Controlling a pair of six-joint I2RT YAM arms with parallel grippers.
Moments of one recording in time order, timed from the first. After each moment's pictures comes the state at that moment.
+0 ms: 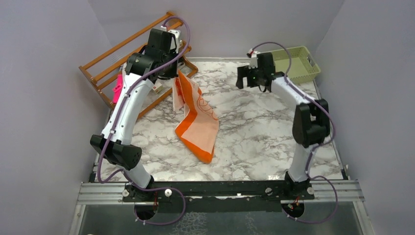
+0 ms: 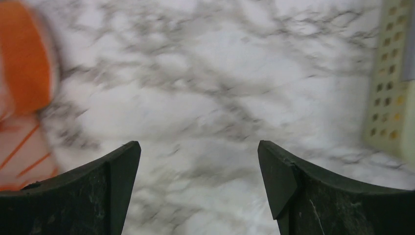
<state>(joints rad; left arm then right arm) -0.36 1.65 2.04 -1.09 -0.08 -0.11 0.20 2.08 1.70 -0.35 -0.17 0.03</state>
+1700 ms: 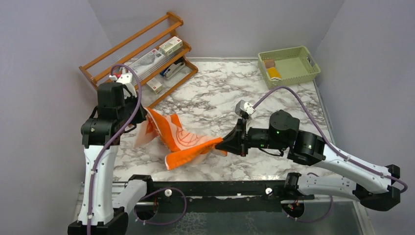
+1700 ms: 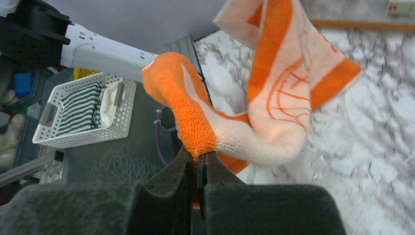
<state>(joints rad) -0.03 0.99 1.38 -1.08 0.10 -0.21 1.13 0.94 1.07 -0.27 -0.26 0.26</state>
